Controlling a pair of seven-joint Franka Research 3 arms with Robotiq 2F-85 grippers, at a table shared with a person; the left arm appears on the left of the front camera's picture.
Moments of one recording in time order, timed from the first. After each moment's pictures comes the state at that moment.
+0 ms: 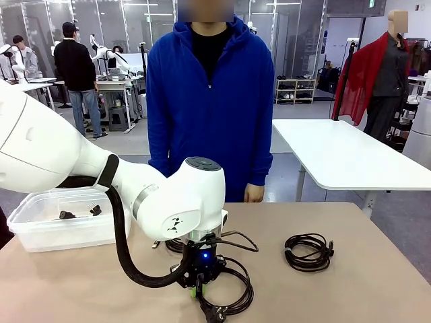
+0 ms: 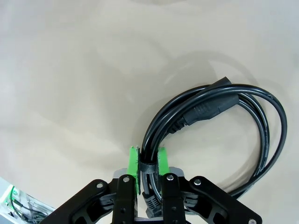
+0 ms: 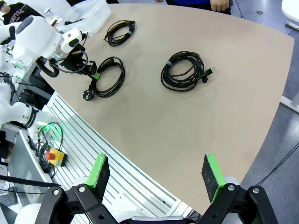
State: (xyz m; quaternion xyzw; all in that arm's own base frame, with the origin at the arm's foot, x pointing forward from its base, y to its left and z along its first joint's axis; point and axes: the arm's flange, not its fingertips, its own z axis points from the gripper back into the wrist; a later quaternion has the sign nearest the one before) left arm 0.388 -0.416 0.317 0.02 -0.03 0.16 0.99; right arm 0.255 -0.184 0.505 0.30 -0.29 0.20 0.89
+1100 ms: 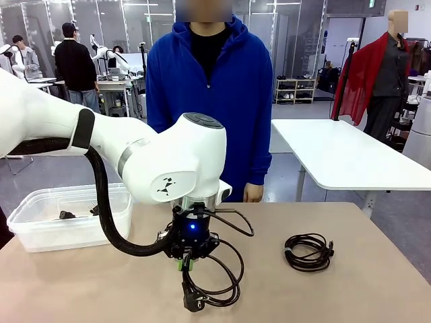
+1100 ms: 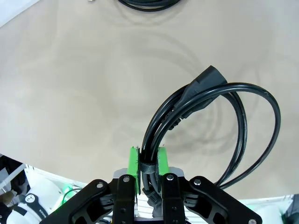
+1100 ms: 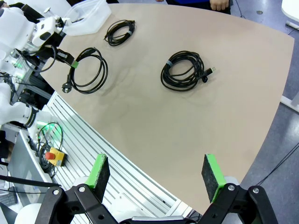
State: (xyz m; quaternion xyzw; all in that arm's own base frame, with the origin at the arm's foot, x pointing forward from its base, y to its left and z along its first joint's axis) left arm 0.367 -0.404 0.408 0.07 -0.06 0.04 1.00; right arm 0.256 -0.184 0.504 0.30 -0.29 0.20 0.89
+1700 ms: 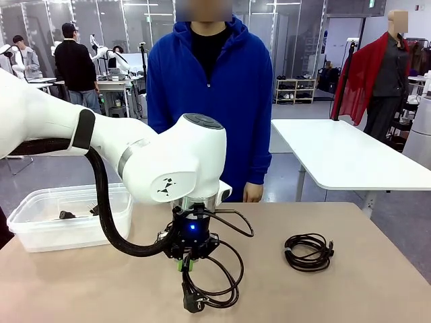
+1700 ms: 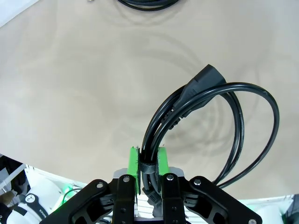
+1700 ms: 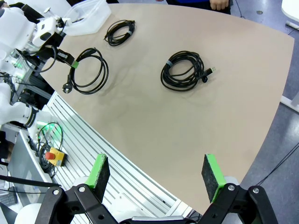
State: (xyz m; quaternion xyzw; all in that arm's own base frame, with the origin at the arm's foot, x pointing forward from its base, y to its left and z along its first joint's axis) left arm 0.367 -0.404 0.407 0.07 -0.06 0.04 1.00; right arm 0.256 -0.184 0.504 0.30 -0.29 0.20 0.89
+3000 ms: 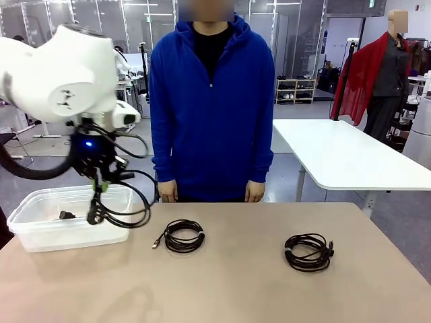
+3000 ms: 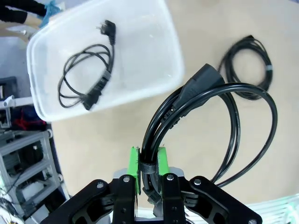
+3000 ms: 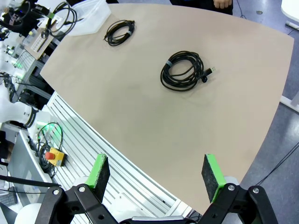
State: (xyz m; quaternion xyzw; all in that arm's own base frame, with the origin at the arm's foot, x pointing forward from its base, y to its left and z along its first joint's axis) left arm 0.468 -0.175 0.551 0.09 -0.13 -0.04 0.99; right arm 0.255 -0.185 0.505 0.30 -0.29 0.20 0.89
